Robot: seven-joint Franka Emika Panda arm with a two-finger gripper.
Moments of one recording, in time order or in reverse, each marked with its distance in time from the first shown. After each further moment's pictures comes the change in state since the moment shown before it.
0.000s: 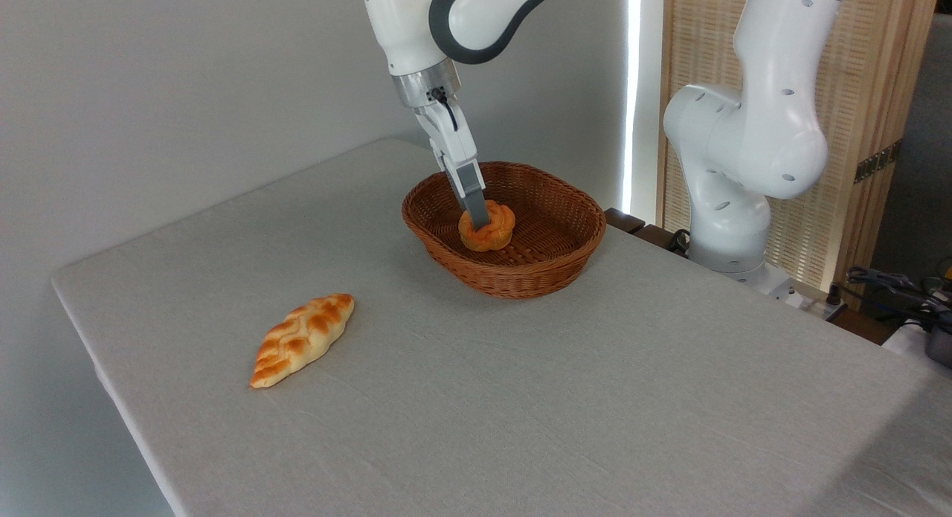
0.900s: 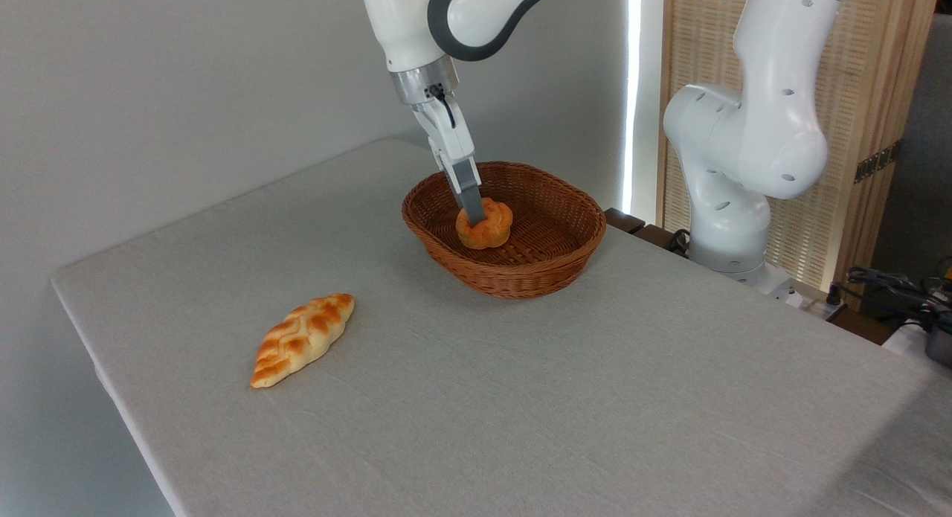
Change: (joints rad) arm 0.000 0.000 0.000 0.012 0.000 0.000 0.000
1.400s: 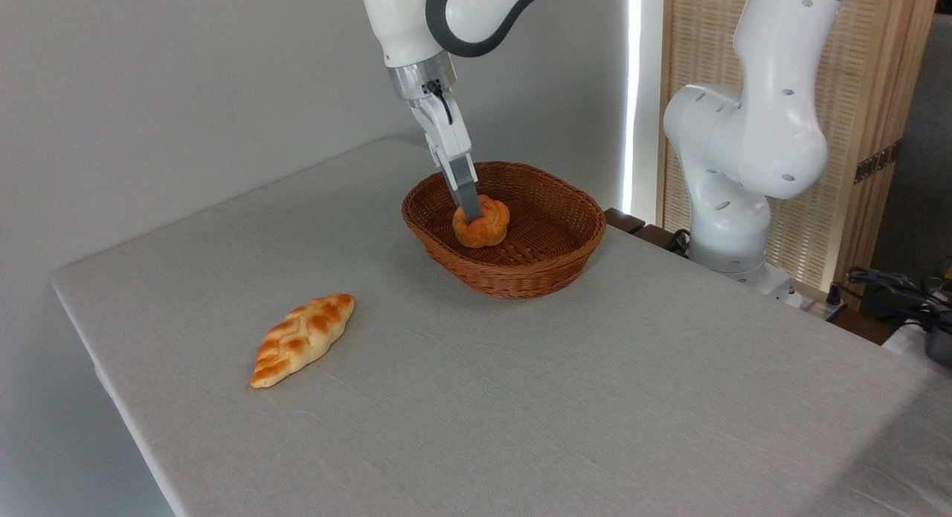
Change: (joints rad) arm 0.000 0.000 0.000 0.010 0.000 0.000 0.000
